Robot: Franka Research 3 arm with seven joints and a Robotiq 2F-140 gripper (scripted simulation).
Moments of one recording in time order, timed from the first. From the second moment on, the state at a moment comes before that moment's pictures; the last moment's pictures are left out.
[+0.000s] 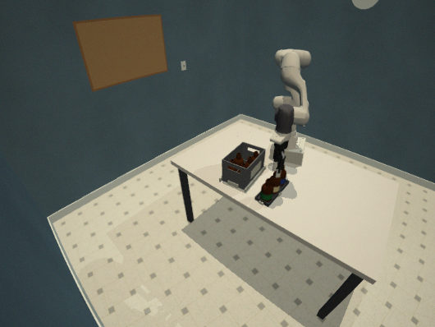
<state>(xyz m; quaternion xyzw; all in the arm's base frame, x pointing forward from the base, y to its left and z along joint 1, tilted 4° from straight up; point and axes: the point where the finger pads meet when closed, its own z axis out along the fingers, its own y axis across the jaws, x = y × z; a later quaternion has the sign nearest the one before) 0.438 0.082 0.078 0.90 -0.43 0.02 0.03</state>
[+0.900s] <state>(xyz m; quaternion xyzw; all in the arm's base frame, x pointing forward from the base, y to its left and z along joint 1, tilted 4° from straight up) 0.440 0.081 0.071 0.90 -0.43 0.02 0.03</state>
